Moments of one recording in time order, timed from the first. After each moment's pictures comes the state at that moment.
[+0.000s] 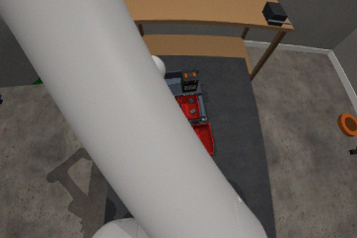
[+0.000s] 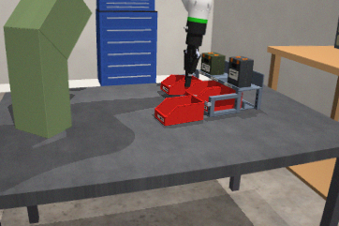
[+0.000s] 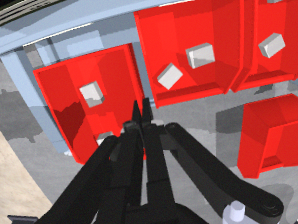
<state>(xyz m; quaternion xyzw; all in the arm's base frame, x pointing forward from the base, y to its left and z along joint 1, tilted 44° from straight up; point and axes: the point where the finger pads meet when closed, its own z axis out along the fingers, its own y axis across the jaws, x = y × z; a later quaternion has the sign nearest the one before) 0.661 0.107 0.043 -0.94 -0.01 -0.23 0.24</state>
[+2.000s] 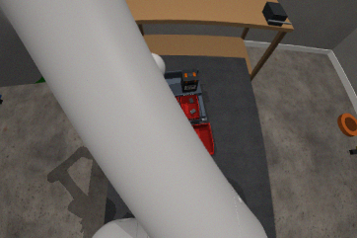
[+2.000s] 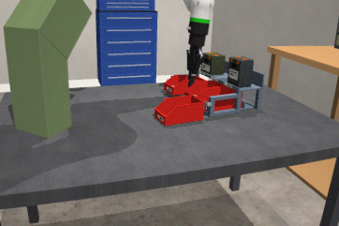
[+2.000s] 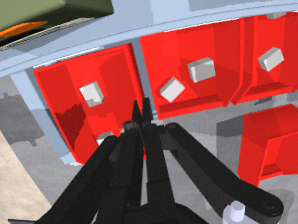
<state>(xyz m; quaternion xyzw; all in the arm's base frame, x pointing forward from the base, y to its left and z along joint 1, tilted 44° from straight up) 0.677 0.105 0.052 -0.94 -0.01 -0.24 0.24</state>
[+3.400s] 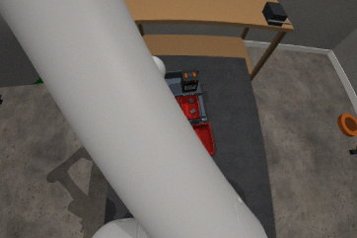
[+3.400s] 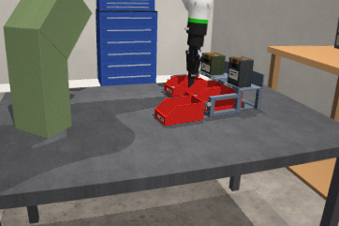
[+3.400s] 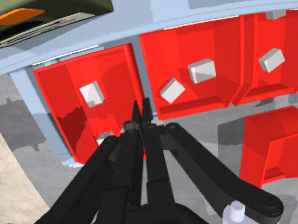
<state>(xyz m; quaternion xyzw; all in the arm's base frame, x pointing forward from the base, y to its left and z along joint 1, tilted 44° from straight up) 0.677 0.106 0.050 -0.94 0.00 -0.26 0.24</state>
